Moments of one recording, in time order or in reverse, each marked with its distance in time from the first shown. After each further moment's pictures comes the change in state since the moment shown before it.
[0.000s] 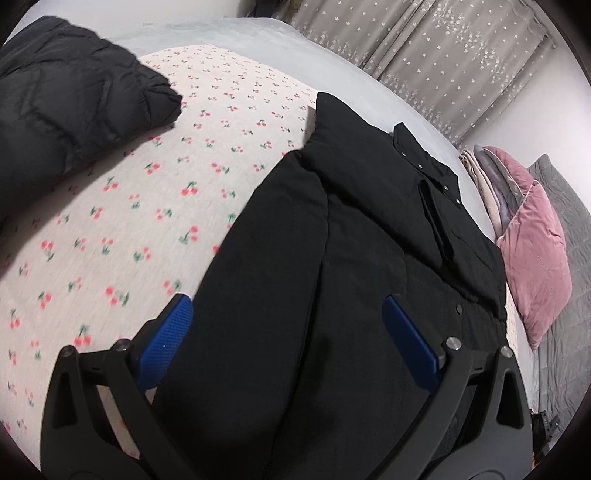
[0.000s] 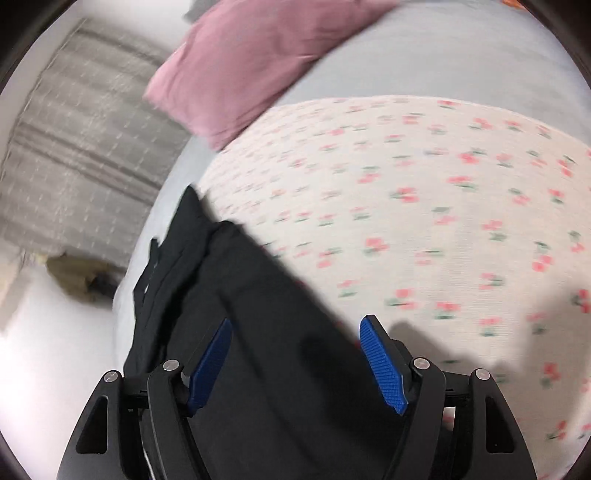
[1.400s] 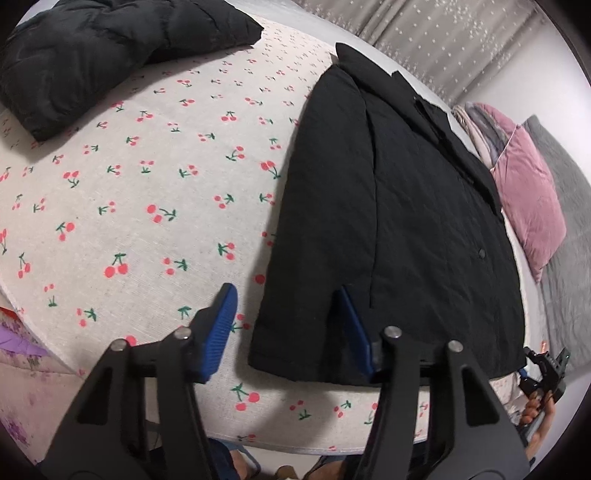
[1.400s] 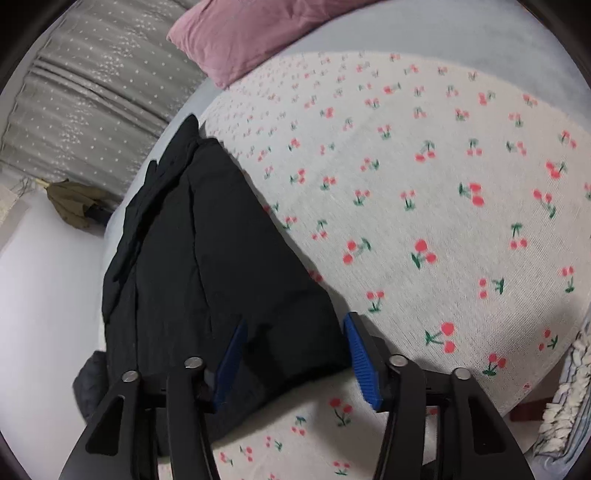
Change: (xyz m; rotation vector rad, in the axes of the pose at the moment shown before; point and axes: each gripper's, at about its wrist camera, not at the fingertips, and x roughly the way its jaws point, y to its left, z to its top) left arm -0.089 0.080 -0.149 0.062 0.098 0.017; right arm -0.049 -0.068 -0.068 -0.193 0.207 -0.009
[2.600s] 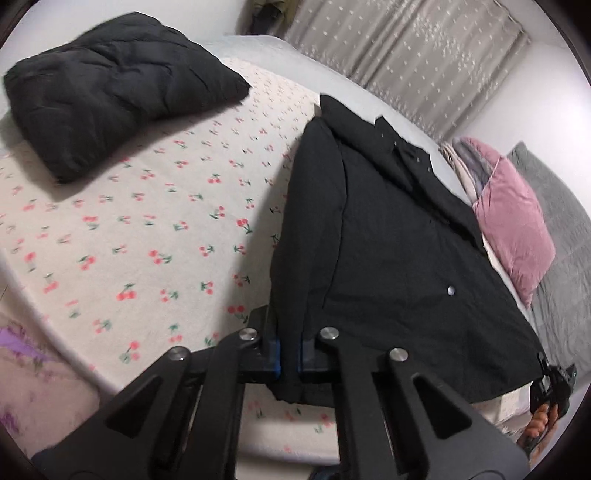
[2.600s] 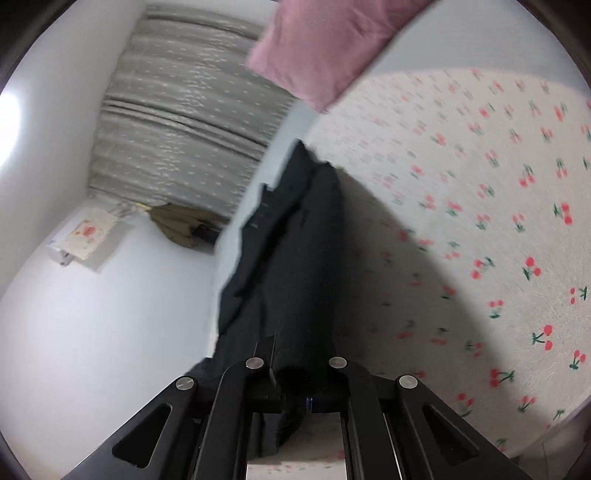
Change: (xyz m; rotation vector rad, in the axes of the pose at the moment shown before) left arm -0.061 -0.019 0.001 -0.046 -0.176 -0.030; right arm -0.053 0.034 -0.011 0.006 -0.118 0.476
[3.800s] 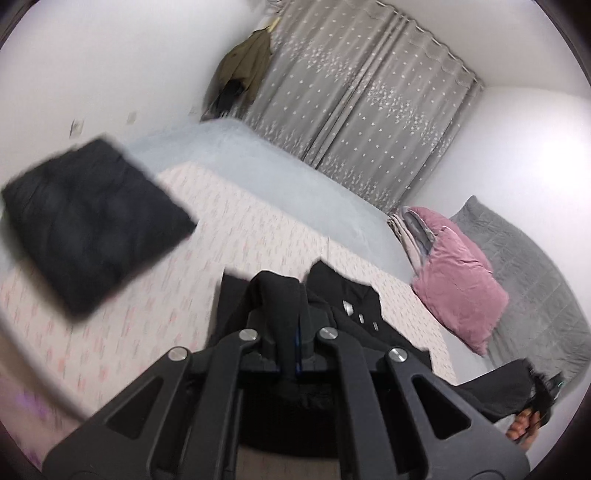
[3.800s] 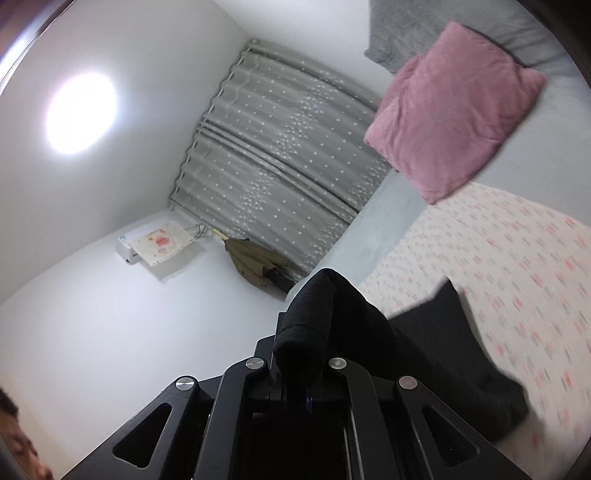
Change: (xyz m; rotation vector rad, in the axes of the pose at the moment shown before) left arm -0.106 -0.072 0.124 0.059 -0.284 -0.143; right arm -0.064 0.130 0.057 -0.214 -0.209 0.239
